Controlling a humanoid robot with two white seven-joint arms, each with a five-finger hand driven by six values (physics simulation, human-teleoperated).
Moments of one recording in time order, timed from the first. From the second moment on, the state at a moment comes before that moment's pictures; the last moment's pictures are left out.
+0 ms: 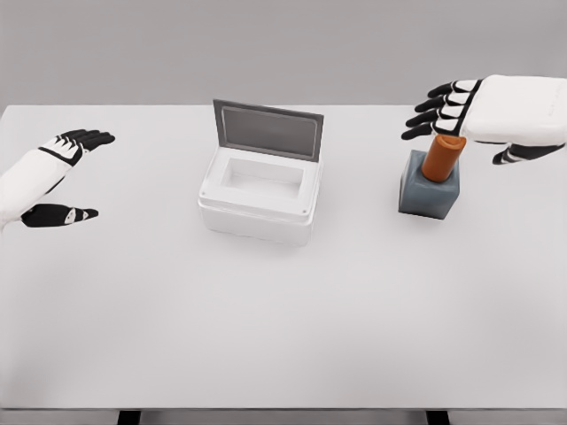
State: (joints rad) left arm -0.08 0.70 -0.01 -1.53 -0.35 -0.61 -0.18; right arm -0.94 -1.15 0.74 -1.75 0.16 -0.59 0.61
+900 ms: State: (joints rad) left arm 0.03 0.69 0.13 -1.57 -0.32 -0.61 -0.18; right arm -0.97 -1.03 0.89 -1.55 0.10 -0.28 0.61
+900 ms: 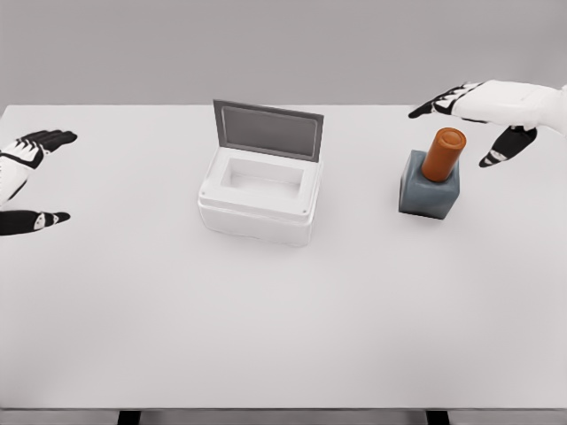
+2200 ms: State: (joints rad) left arm 0.03 0.69 0.13 -1.58 -0.33 -0.61 -0.18; right arm -0.97 -0.94 0.95 -1.41 0.20 -0.34 0.61
